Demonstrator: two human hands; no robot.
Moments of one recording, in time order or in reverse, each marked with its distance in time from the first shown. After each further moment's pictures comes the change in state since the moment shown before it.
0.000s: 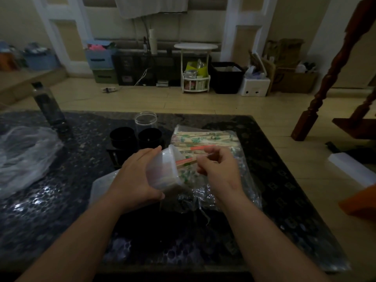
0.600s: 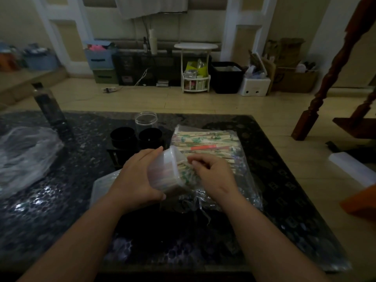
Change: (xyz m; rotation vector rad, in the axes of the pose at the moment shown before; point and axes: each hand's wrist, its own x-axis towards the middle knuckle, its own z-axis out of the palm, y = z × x) left_hand -0.001 -0.001 0.001 -0.014 -0.017 0.002; right_hand 0.006 0.008 -0.002 -0.406 -0.216 -0.094
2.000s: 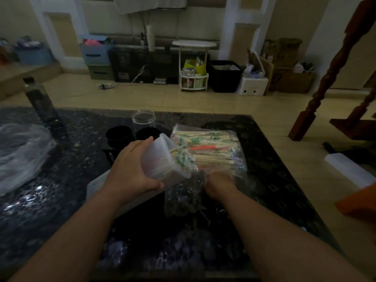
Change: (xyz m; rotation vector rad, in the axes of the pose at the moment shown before) left_hand 0.019 -0.004 -0.005 -0.037 0.111 -0.071; right_hand 0.058 0.080 -0.004 -1.092 -0.352 0.320
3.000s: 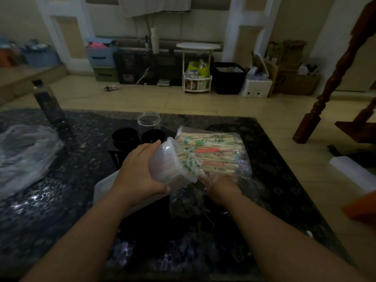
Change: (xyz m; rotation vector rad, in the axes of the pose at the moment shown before) left_hand -0.001 -0.002 0.002 -0.012 -0.020 0.003; right_hand -0.016 -0.005 -0.008 -0.085 -0.017 -0.179
